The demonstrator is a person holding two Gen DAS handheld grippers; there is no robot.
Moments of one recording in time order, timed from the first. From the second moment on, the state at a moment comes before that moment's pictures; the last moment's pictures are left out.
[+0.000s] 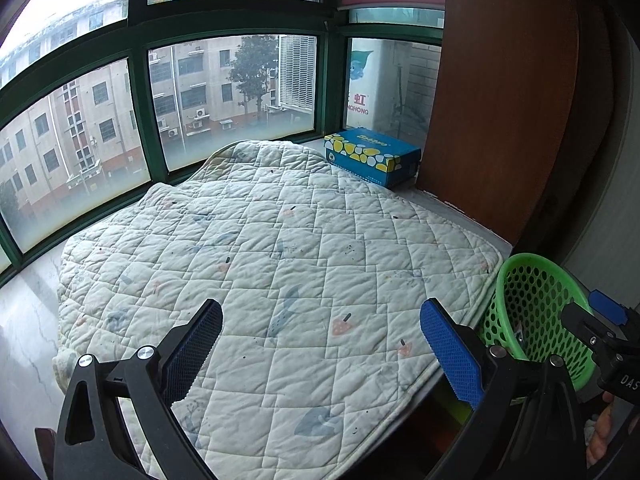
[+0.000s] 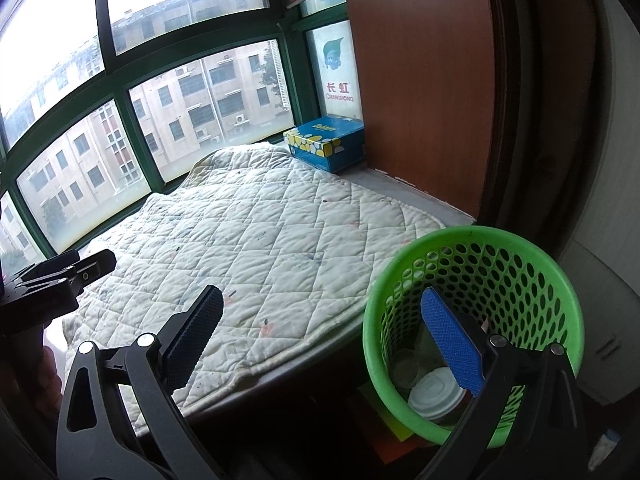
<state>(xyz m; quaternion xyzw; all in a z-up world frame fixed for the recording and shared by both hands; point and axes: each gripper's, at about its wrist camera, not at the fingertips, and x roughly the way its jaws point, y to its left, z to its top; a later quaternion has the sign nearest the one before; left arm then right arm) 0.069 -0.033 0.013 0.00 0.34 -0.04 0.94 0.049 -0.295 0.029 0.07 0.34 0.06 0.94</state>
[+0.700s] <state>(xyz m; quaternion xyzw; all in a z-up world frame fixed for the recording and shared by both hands) 0.068 -0.036 0.009 -0.01 0.34 -0.04 0.94 0.049 -0.294 0.028 0.07 0.34 0.06 0.94</state>
